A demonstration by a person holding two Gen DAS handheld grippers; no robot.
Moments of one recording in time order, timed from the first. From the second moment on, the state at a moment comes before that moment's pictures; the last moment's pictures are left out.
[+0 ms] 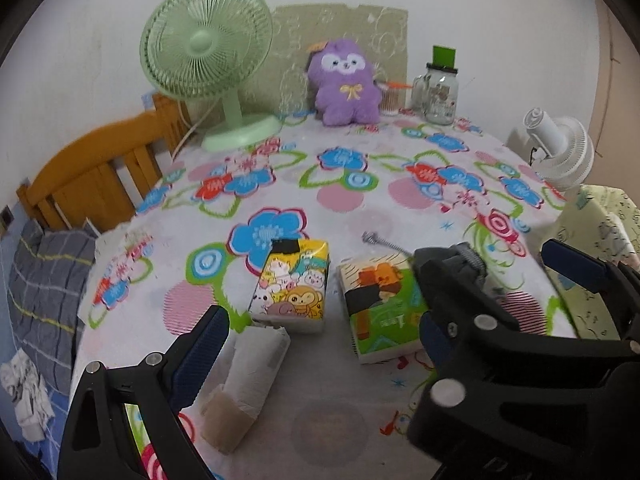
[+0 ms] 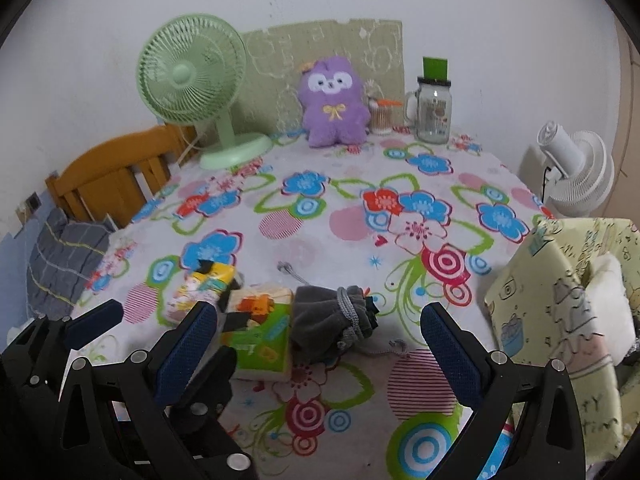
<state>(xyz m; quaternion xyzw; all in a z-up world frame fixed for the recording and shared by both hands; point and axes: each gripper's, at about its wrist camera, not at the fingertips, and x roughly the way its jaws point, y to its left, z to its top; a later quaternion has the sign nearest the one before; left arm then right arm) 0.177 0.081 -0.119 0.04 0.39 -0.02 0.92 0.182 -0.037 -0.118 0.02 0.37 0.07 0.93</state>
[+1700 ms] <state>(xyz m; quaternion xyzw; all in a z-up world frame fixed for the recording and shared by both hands) 0.199 0.024 -0.145 0.02 0.42 -0.07 0.90 0.216 -0.079 -0.148 0.02 0.43 0.04 0.90</state>
